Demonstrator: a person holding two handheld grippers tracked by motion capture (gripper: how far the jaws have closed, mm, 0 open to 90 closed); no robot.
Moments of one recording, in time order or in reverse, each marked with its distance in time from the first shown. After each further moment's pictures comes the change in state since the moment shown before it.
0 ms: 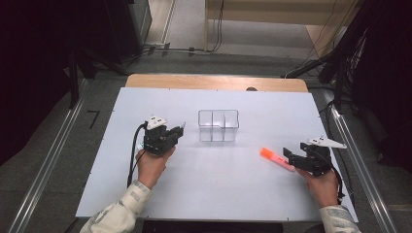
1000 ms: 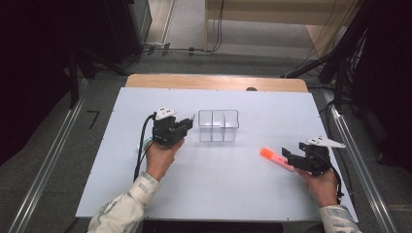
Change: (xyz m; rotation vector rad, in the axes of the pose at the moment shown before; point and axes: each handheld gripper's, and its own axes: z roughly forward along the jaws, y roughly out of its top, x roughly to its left) left arm -0.019 0.028 0.010 -0.025 -0.053 0.012; right arm 0.002 0.001 0.002 0.002 0.014 -0.010
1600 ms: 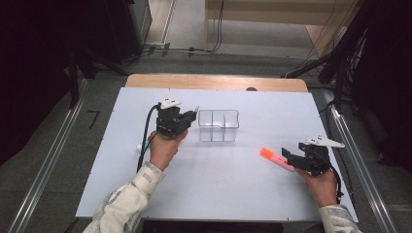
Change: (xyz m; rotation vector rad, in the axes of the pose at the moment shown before) left arm -0.002 0.024 0.012 0.011 -0.001 0.008; right arm 0.000 0.000 0.001 0.009 0.000 0.004
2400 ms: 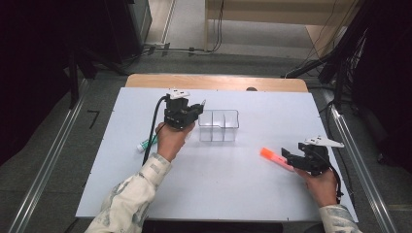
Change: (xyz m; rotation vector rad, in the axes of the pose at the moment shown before) left arm -0.012 0.024 0.018 0.011 -0.006 0.021; right arm 0.000 0.000 0.001 0.005 0.003 0.000
